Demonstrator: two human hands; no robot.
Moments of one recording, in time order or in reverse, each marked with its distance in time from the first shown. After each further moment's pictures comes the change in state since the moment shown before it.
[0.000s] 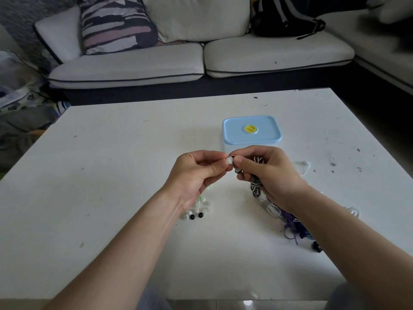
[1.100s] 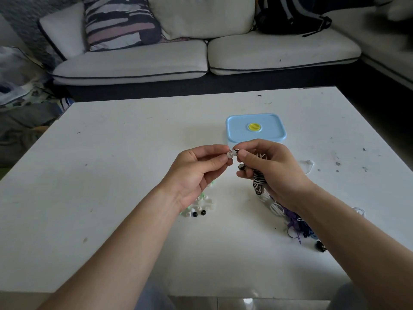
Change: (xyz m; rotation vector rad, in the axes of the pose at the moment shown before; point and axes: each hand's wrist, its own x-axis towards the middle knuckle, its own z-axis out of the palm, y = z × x) left_hand -0.003 0.006 -0.005 -0.008 -0.003 -0.049; right_hand 0.001 -0.002 0.005 0.032 0.024 -0.002
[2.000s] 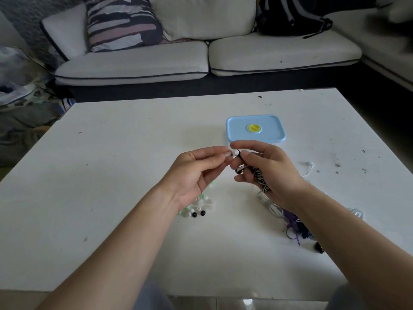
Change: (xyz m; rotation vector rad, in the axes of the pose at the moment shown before) left_hand 0.004 -0.001 -0.005 -0.080 -0.009 -0.044; right_hand 0.002 0.000 -0.001 0.070 -0.062 0.089
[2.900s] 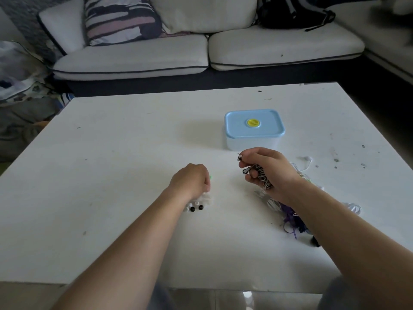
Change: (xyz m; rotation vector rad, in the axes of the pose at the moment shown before) left_hand 0.062 -0.052 -0.050 1.701 0.068 -0.045; right_hand 0.014 0.021 -0.020 0.023 0.178 0.218
